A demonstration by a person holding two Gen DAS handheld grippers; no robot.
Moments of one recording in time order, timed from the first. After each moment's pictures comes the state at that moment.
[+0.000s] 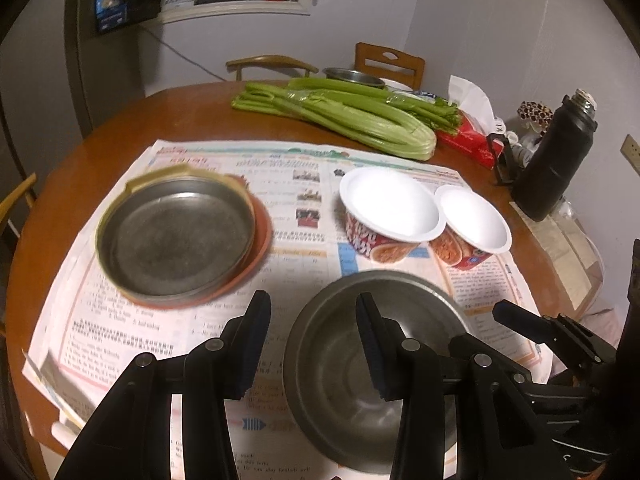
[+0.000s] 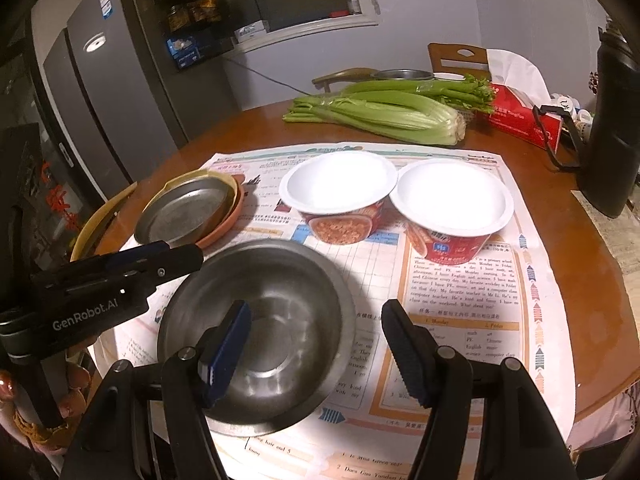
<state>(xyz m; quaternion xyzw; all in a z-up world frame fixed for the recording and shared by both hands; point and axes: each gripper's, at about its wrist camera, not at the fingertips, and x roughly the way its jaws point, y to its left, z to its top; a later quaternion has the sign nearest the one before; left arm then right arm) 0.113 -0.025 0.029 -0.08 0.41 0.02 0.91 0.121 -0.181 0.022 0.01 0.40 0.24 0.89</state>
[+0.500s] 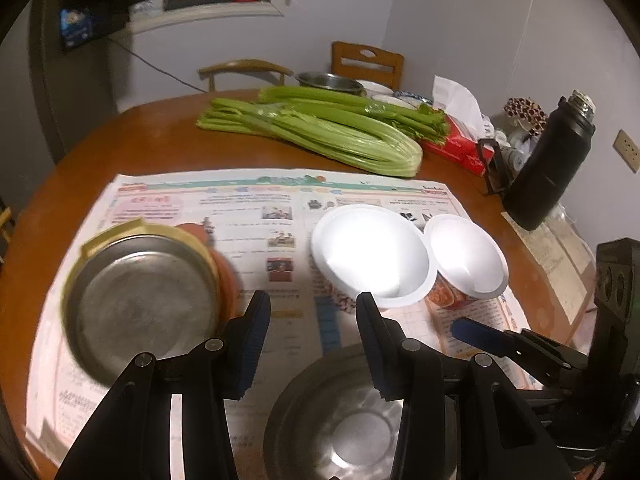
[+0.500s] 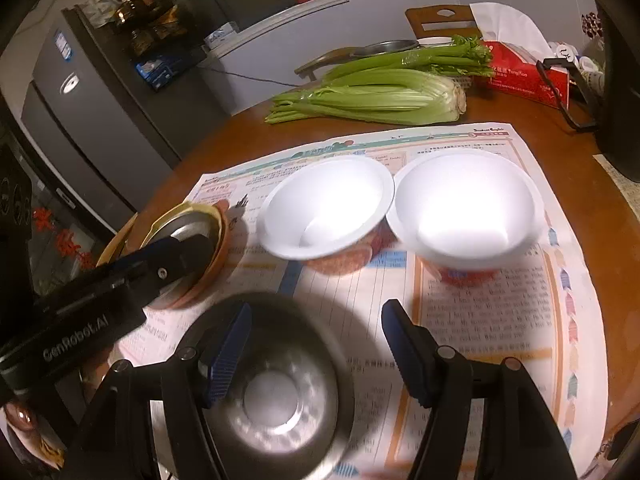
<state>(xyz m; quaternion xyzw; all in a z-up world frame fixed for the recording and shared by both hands) 0.178 -0.030 0.037 -0.07 0.42 -0.03 0.91 0.180 -0.181 0.015 0.09 0.45 0.24 0.86</state>
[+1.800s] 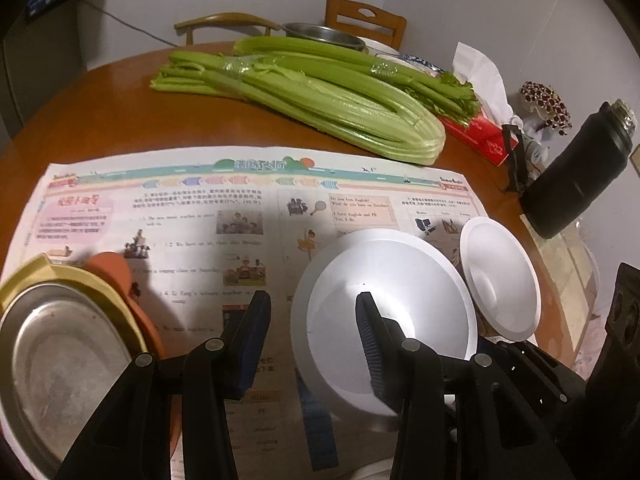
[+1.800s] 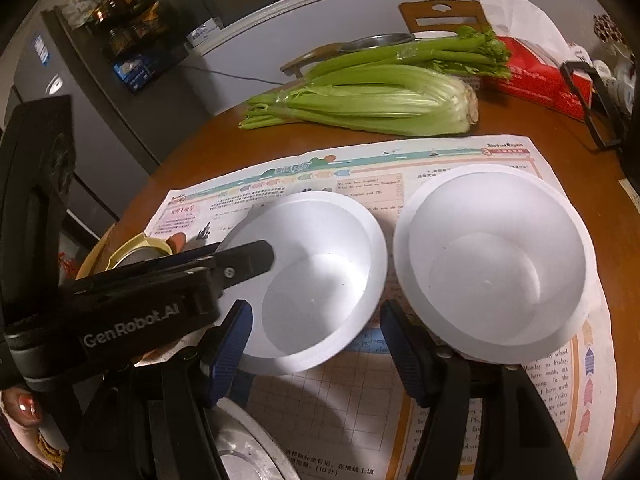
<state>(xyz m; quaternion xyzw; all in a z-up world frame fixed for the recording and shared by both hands) 0.277 -0.033 -0.007 -0.10 0.48 -0.06 0.87 0.244 -0.165 -0.004 0.08 0.45 0.22 0.86</state>
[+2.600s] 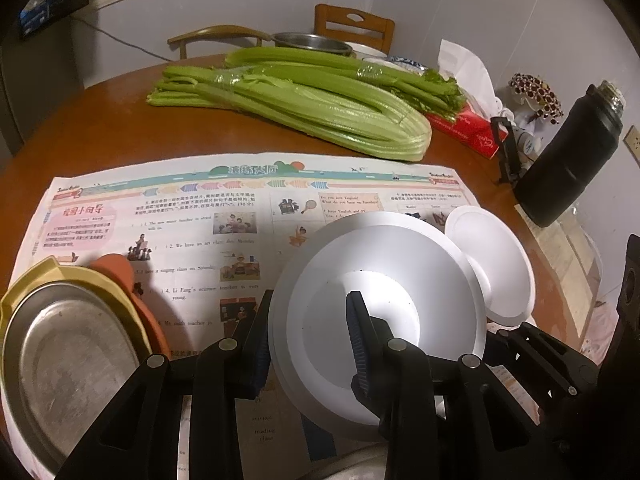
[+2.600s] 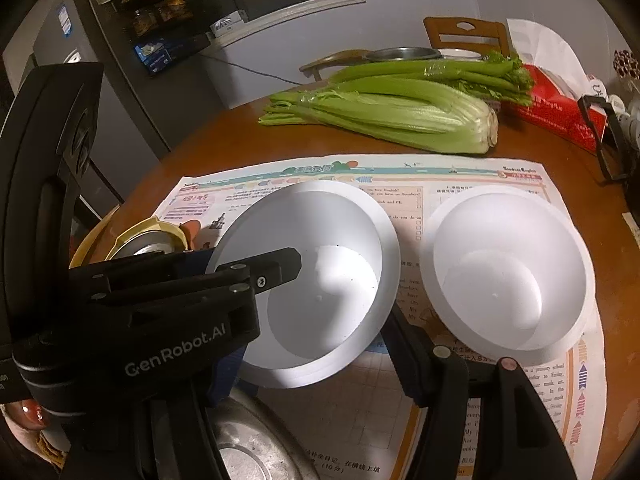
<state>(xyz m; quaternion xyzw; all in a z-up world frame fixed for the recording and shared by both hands) 0.262 -0.043 0.001 -0.08 0.47 -0.06 0.88 0.232 -0.152 0.005 0.04 0.43 0.24 0.87</state>
